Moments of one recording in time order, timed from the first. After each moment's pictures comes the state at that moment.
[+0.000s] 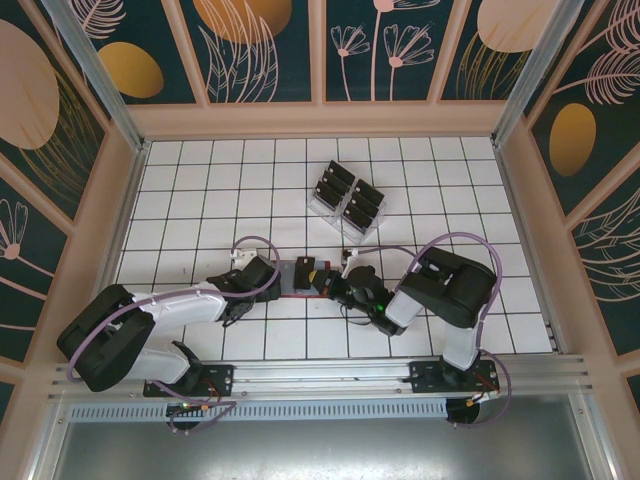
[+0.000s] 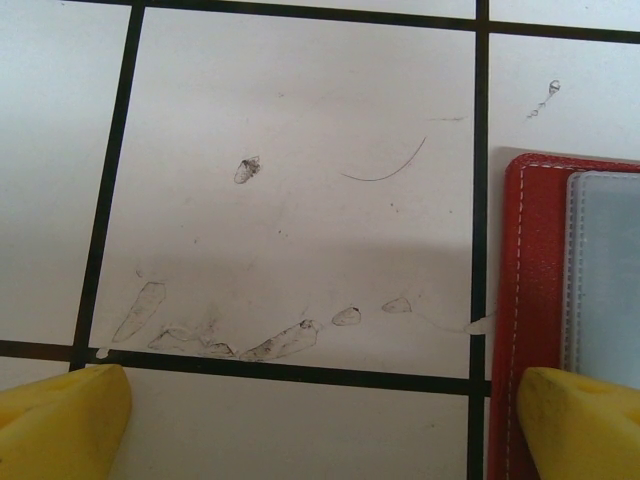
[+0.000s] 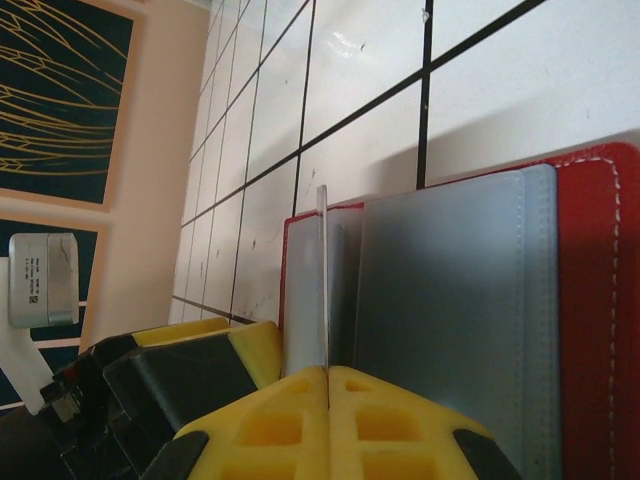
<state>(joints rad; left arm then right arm) -0.76 1.36 0.48 -0.22 -0.42 -0.77 0.95 1.86 0.38 1.15 -0.03 1.18</state>
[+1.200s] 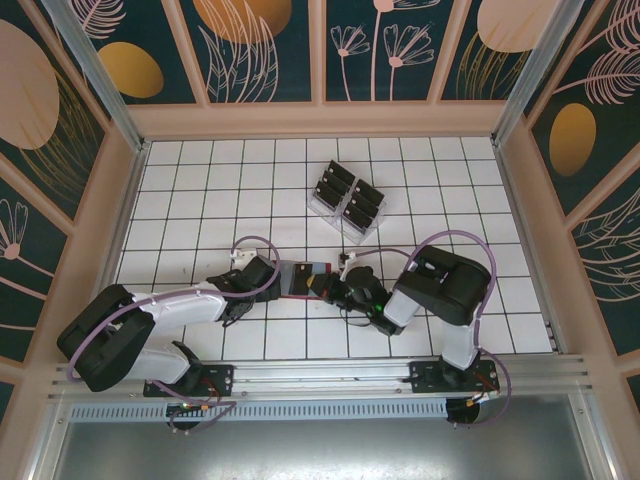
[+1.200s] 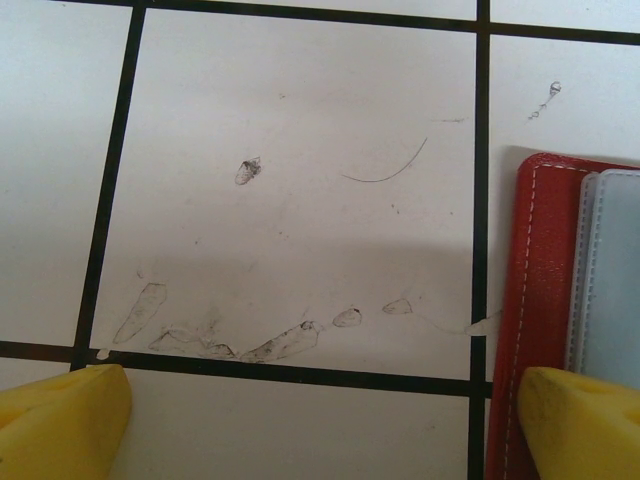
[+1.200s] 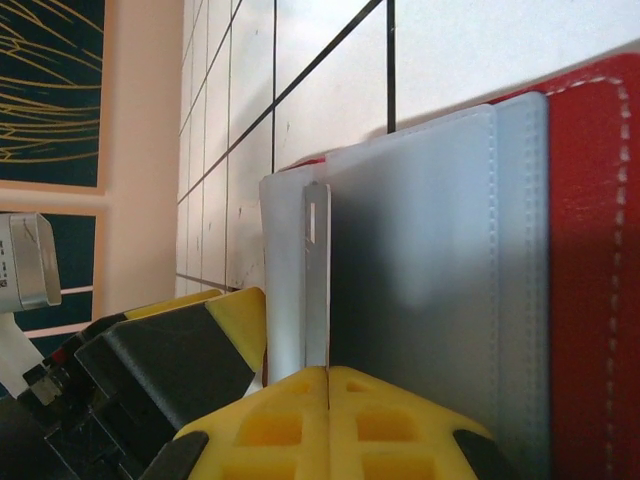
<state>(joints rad) -0.76 1.36 0.48 -0.22 -0.42 -0.77 0.94 1.89 0.39 1.13 -0.11 1.26</state>
